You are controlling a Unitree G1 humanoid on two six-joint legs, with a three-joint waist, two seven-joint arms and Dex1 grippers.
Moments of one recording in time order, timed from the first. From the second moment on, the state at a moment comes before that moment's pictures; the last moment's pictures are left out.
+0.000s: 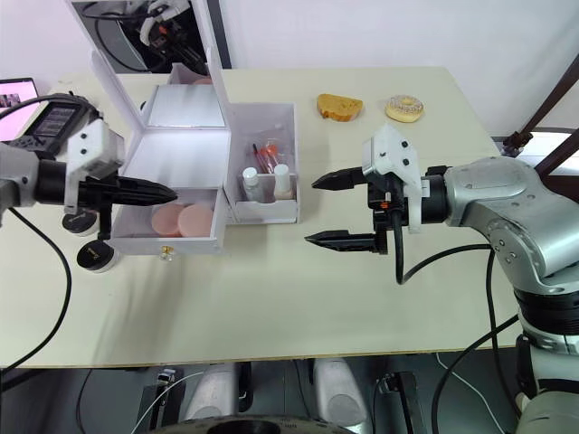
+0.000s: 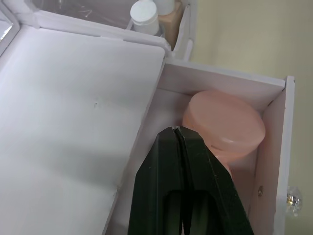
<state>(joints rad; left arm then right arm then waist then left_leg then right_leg) -0.60 1.07 -0.02 -0.16 -0.39 0.62 -1.27 -0.61 -0.92 -0.02 -0.45 0.73 0.80 1.09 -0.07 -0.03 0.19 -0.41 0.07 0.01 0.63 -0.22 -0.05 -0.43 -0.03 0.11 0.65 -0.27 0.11</state>
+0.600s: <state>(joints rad) -0.66 1.02 -0.20 -0.16 -0.18 0.48 -1.23 -0.61 -0.92 -0.02 -0.45 0.75 0.80 1.06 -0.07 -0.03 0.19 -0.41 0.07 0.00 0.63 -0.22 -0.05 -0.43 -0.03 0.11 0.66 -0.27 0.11</state>
